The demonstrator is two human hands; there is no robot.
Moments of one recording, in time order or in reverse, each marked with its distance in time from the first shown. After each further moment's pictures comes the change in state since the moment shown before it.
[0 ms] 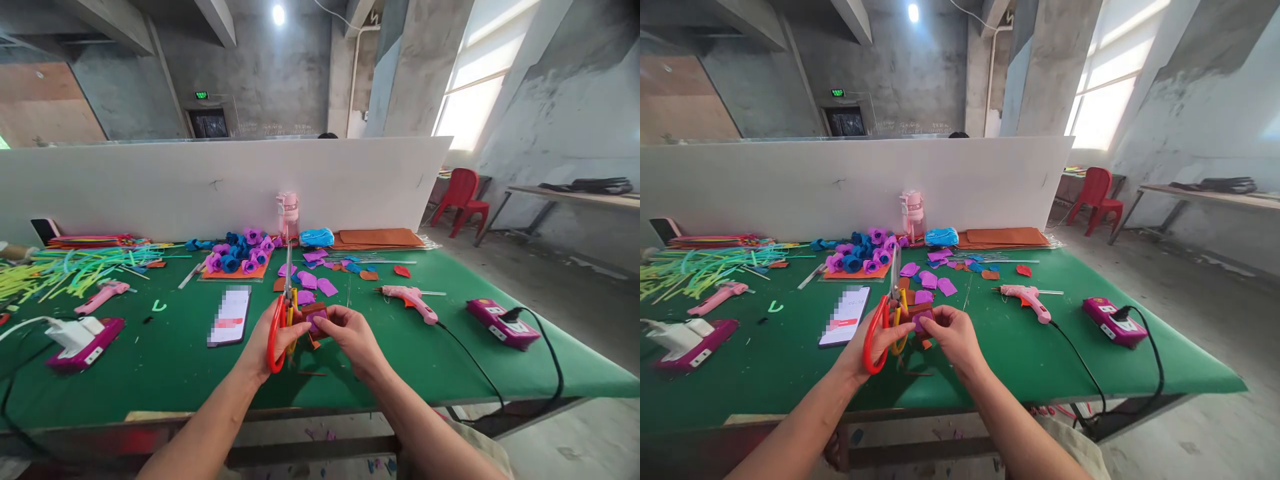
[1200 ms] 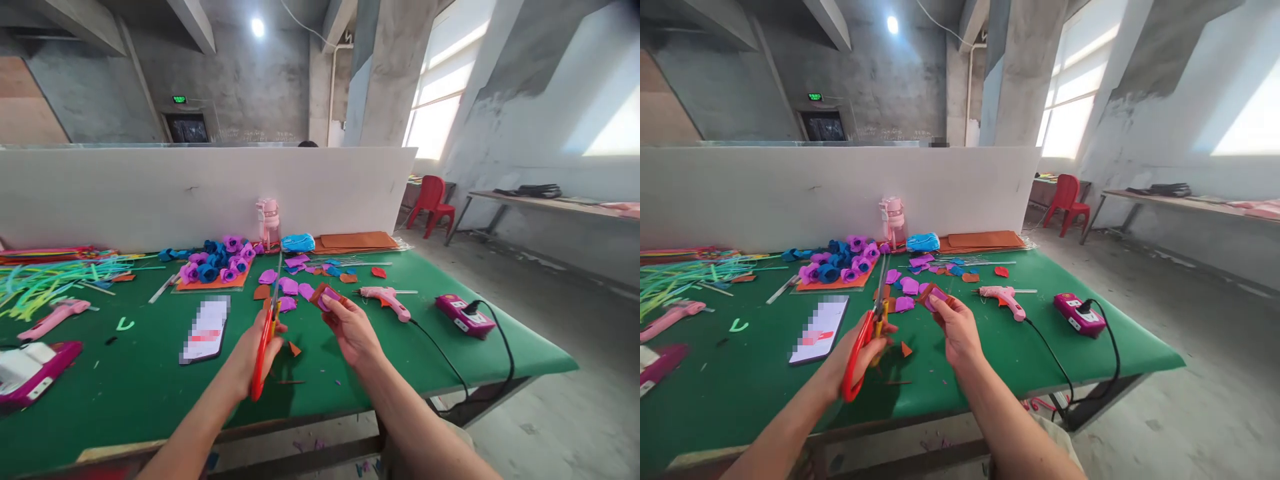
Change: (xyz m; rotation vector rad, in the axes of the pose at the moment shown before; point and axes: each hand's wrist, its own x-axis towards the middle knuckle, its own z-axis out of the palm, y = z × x) left_hand -0.008 0.000 0.000 0.475 -0.057 -0.027; right_hand 0.014 -0.011 -0.025 0.379 0.351 -0.007
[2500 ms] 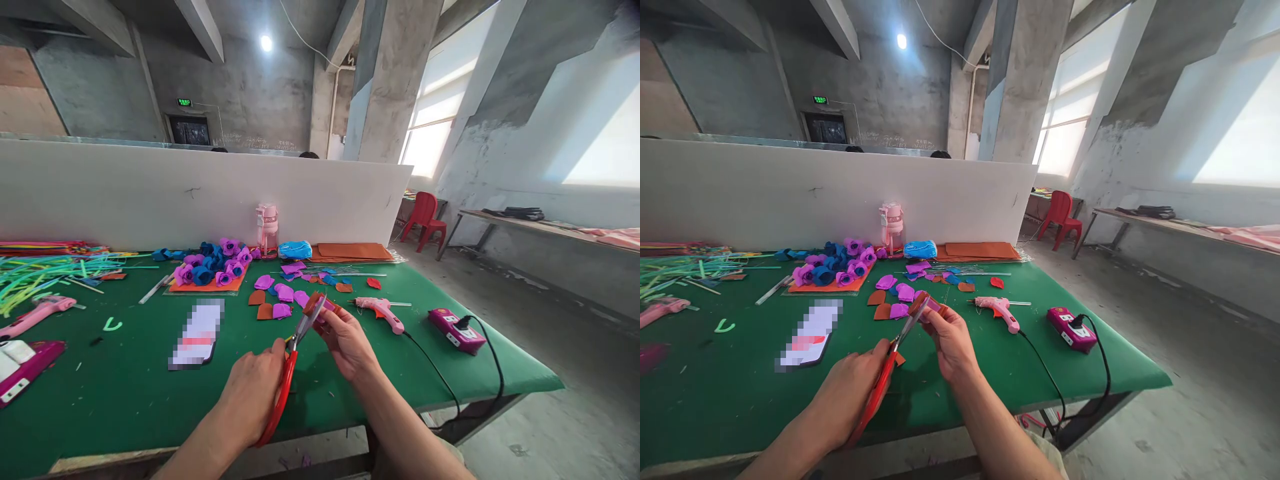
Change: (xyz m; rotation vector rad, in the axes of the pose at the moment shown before) left_hand -0.022 0.009 0.011 0.950 -0.154 0.268; right_hand -0.006 -0.002 0.003 -0.013 -0.186 -0.006
